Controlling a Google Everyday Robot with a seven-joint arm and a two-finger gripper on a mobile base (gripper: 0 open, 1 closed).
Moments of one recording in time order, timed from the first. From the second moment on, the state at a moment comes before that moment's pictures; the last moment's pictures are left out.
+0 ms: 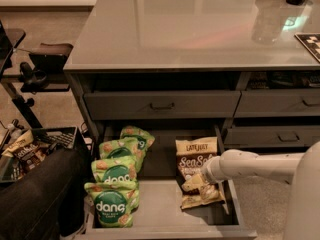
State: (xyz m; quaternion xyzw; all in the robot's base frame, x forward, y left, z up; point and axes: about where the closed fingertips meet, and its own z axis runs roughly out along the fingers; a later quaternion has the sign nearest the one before) arm 0.559 -0.173 0.413 -0.33 0.91 0.11 0.23
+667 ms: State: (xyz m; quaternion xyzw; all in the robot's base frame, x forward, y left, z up) arm 0.558 -0.164 0.378 -0.32 0.92 0.10 0.21
